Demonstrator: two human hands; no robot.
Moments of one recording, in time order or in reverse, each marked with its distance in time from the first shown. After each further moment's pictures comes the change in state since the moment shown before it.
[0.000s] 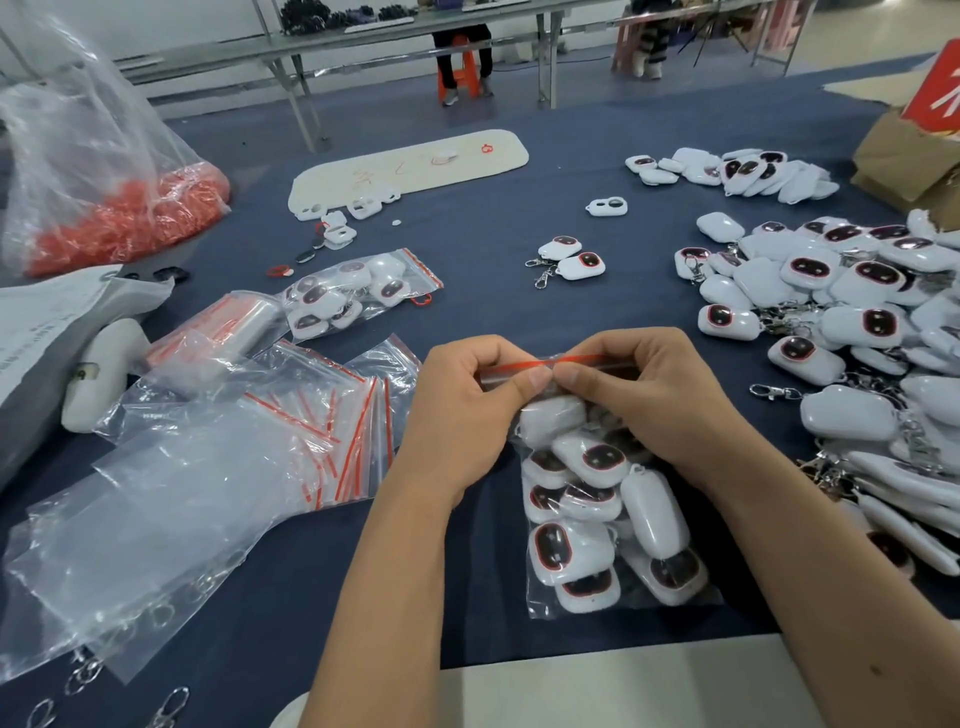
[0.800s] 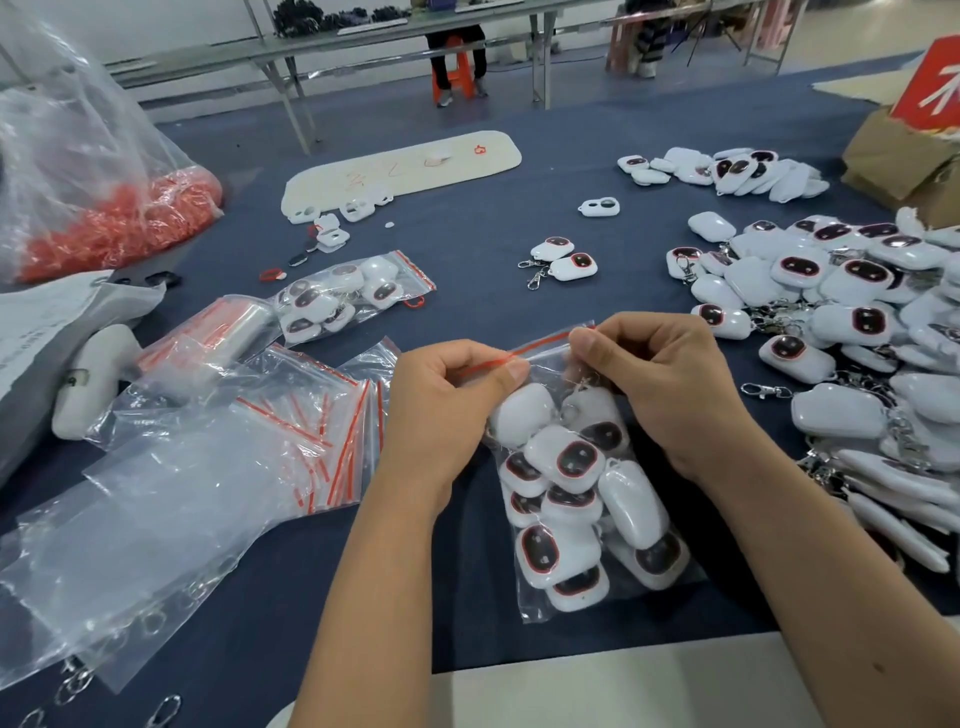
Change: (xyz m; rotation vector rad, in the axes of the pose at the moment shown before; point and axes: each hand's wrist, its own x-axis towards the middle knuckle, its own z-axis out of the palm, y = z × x) left_hand 0.000 0.001 -0.002 -0.120 0.126 -0.103; right_hand 0.002 -0.003 -0.002 0.061 0.195 -0.039
